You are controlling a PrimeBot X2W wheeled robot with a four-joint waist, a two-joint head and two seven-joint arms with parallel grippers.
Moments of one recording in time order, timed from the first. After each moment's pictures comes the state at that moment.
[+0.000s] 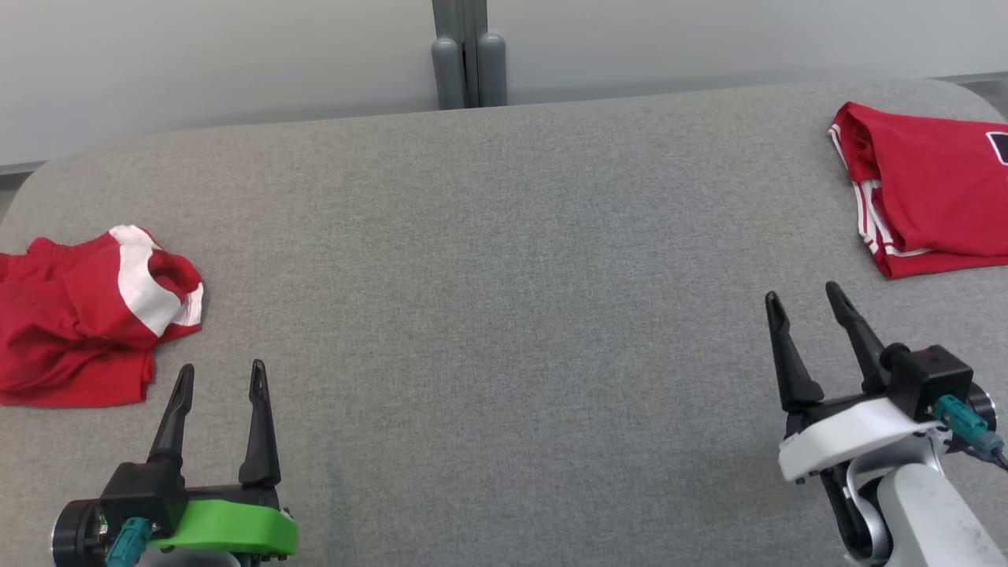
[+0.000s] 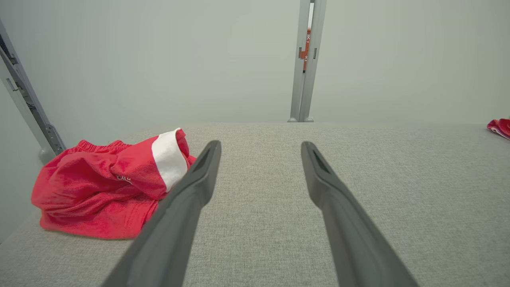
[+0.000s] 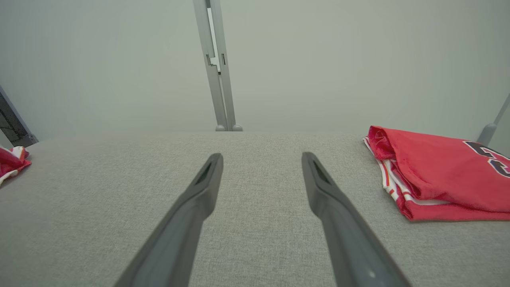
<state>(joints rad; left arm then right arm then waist) -0.01 0.05 0.05 0.12 -0.13 -0.11 -0.26 -0.18 -0.22 0.11 0.24 0.28 0.13 -0.26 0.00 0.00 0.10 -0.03</state>
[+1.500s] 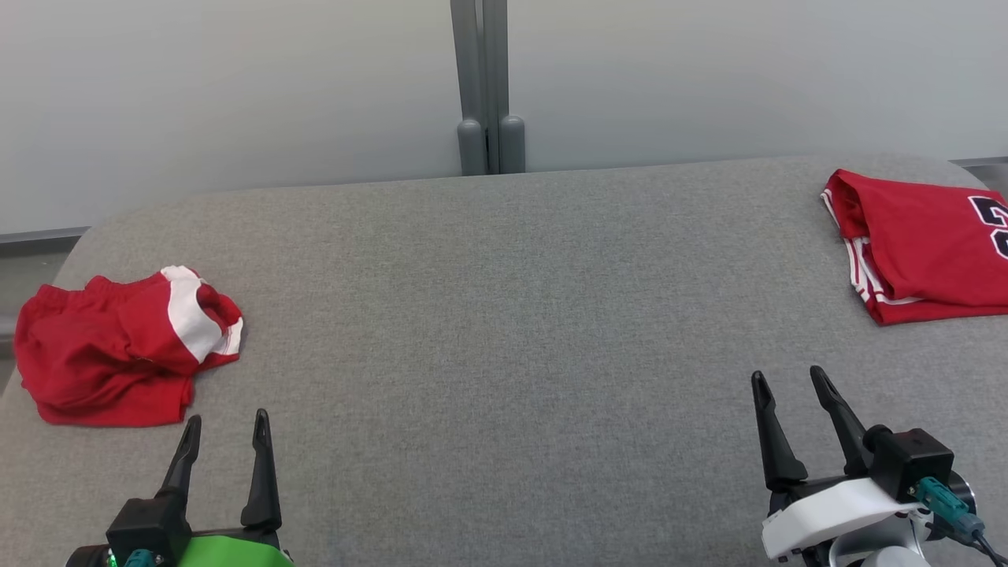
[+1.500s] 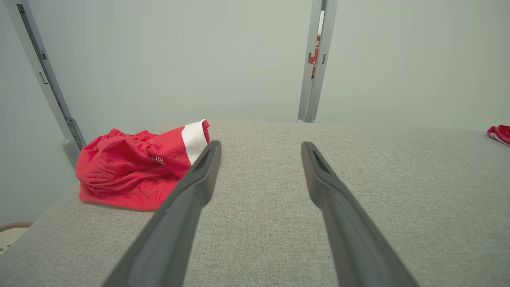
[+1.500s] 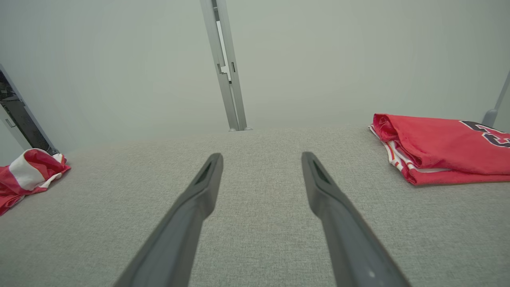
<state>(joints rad) 0.05 0.05 0.06 0.19 -0.14 -0.12 -0.26 0.02 -0.11 0.07 0.17 0.23 0.13 -0.26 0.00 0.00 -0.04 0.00</state>
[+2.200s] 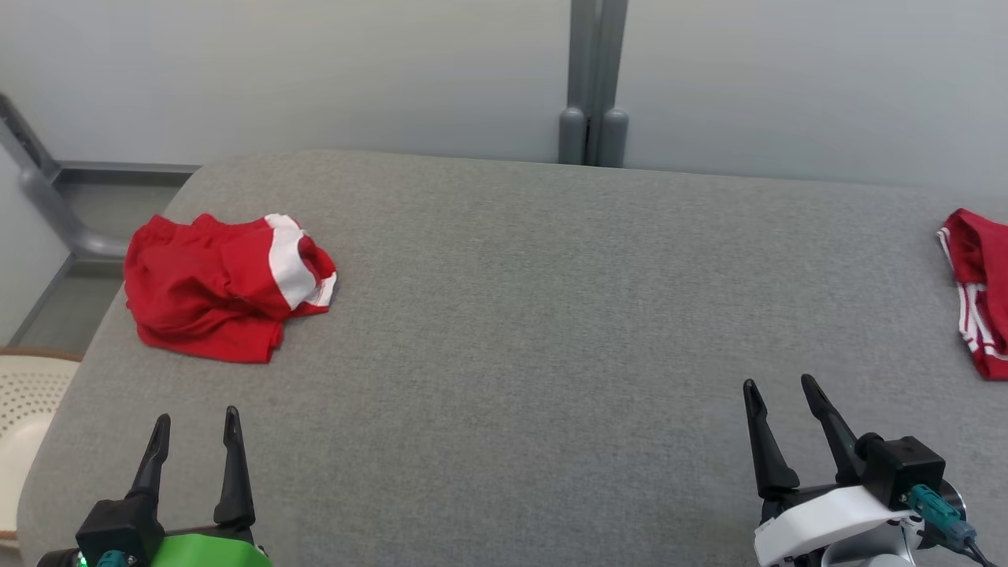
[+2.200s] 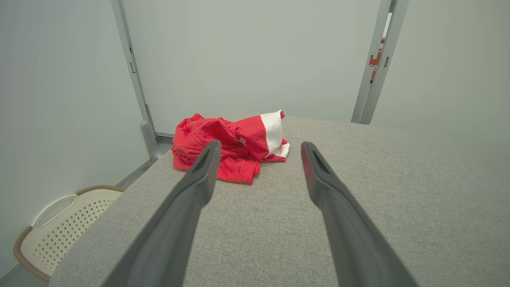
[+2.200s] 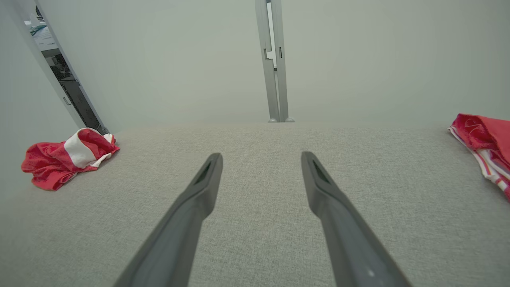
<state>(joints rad) 0.05 0.06 0.11 0.19 -0.13 -0.12 -0.26 0.04 -0.09 0.08 0.17 0.24 0.13 -0.26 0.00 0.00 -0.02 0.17</state>
